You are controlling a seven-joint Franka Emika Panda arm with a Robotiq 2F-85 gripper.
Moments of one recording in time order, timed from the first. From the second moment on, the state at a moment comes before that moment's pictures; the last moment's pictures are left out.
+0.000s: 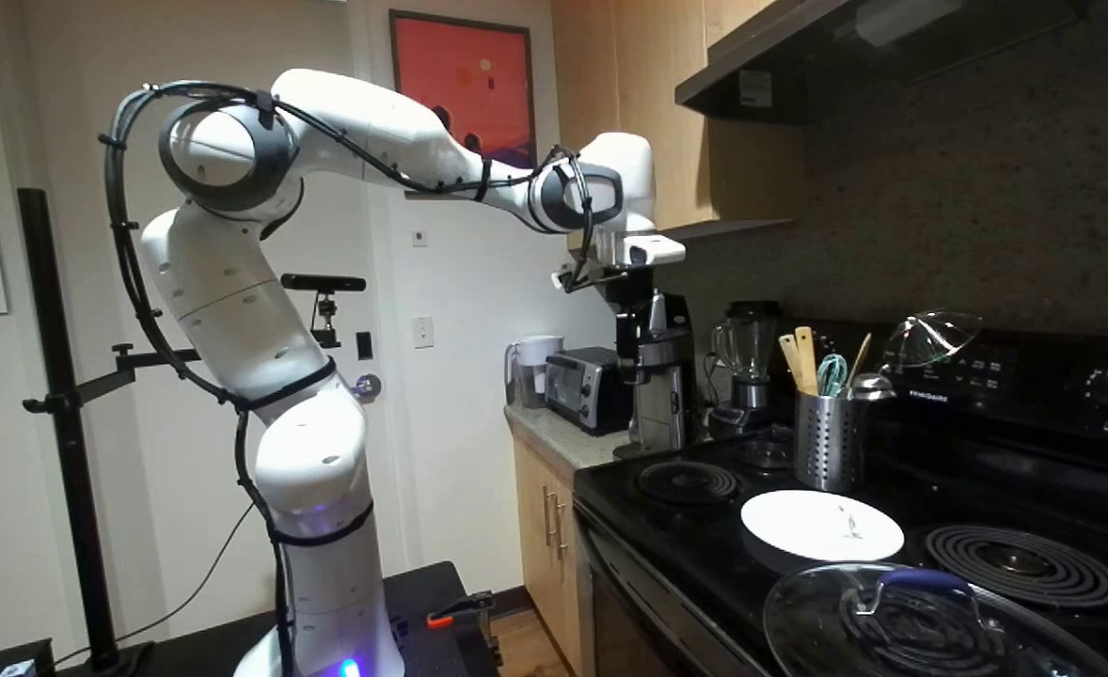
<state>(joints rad) -0.11 -0.40 -0.01 -2.26 0.10 1.92 0.50</state>
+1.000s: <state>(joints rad) -0.19 -0.21 -0.10 -2.02 0.19 1.94 0.70</state>
